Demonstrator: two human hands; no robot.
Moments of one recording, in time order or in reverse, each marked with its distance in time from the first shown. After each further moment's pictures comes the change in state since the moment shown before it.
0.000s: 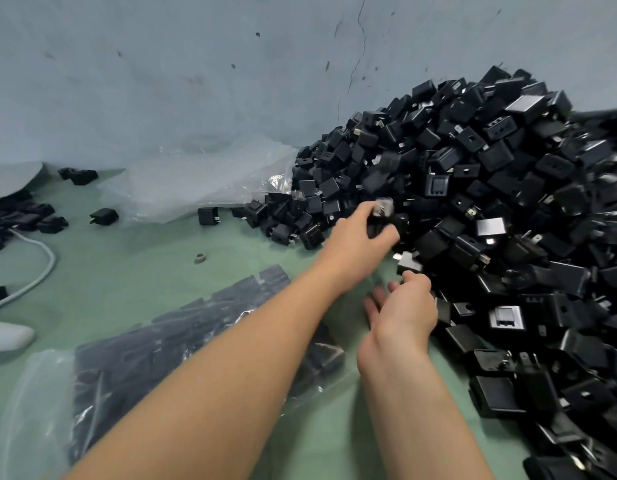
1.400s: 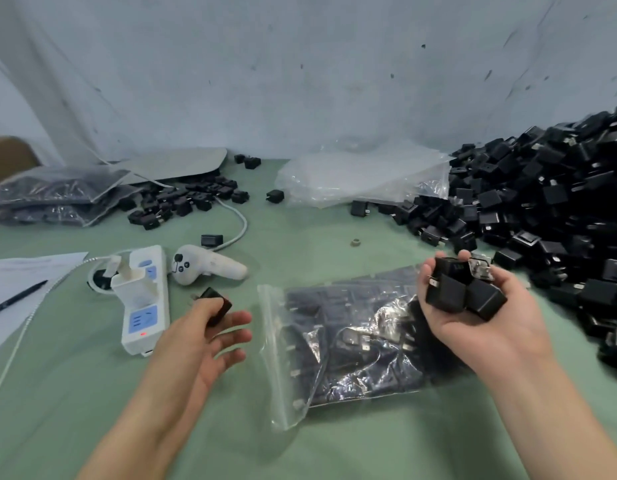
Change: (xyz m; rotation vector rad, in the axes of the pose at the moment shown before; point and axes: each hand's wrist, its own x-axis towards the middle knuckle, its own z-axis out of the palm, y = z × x) left_hand -0.301 -0.095 -0.234 -0.856 0.733 -0.547; right_hand -0.075 0.041 0.019 0.329 -0.560 0.554
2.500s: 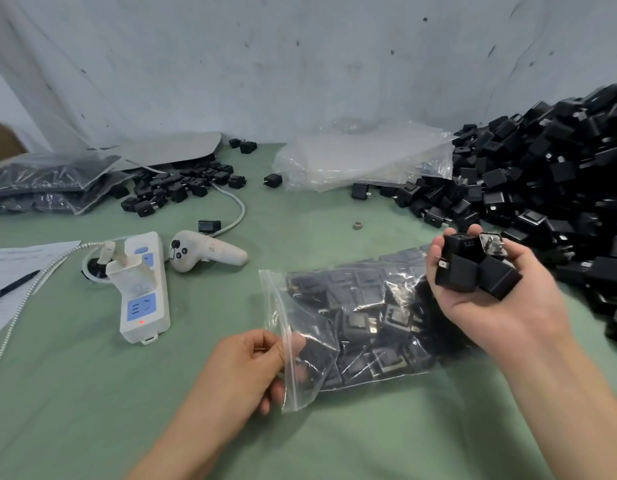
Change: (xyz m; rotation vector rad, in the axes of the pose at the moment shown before) left_hand -0.017 -0.030 0.014 0.596 -0.256 -0.013; right_hand -0.001 0.001 -0.001 -0.107 -0.033 -0.043
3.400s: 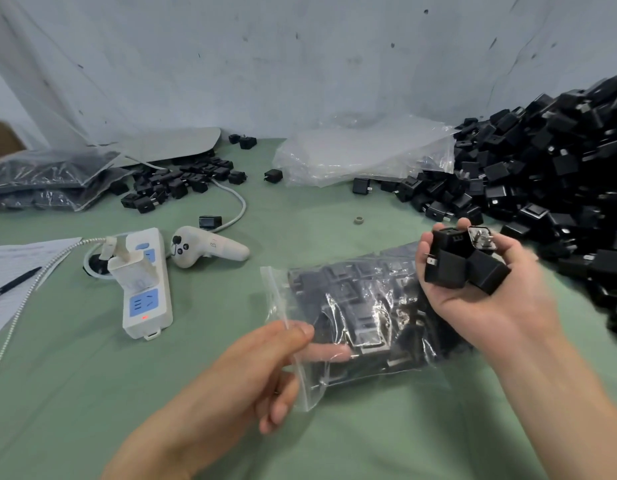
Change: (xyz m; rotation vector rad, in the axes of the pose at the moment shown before) left_hand -0.014 0.014 -0.007 -0.189 -0.396 -0.064; right_hand -0.004 0.013 0.003 -0.012 -0.025 0.037
